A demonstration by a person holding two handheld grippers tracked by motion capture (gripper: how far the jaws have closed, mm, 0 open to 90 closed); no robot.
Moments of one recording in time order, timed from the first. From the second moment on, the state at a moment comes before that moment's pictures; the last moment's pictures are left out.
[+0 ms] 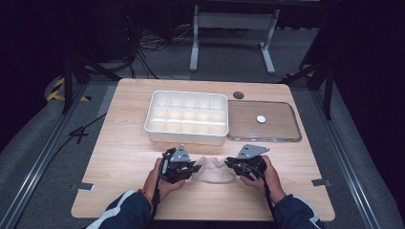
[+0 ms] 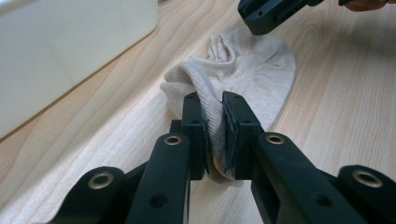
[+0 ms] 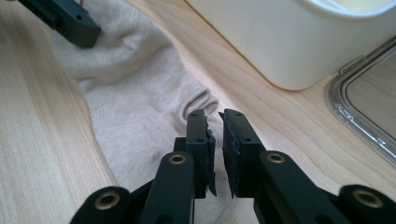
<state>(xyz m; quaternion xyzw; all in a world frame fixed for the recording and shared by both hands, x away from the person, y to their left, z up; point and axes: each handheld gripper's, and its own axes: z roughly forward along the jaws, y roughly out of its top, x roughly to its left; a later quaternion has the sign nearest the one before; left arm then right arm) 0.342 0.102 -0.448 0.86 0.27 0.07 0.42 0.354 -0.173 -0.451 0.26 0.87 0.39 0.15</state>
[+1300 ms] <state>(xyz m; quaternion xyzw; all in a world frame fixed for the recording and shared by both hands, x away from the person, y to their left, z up) 0.348 0.091 -0.441 0.86 0.26 0.08 0.43 0.357 -0.149 -0.445 0.24 0.87 0.40 0.16</state>
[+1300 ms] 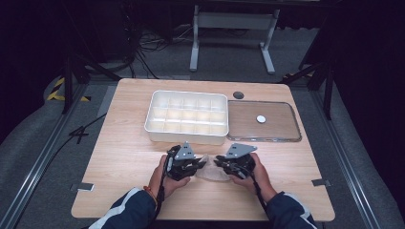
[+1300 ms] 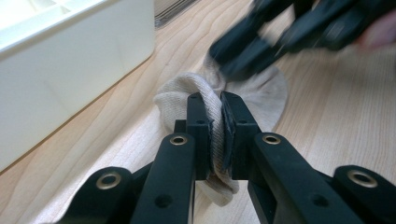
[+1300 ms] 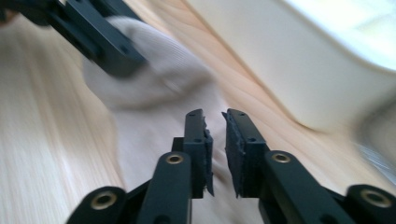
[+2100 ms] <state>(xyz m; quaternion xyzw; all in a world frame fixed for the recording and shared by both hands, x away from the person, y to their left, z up) 0.354 0.072 -0.439 0.86 0.26 0.09 0.43 0.366 -0.185 -0.474 0.28 0.88 0.37 0.11</state>
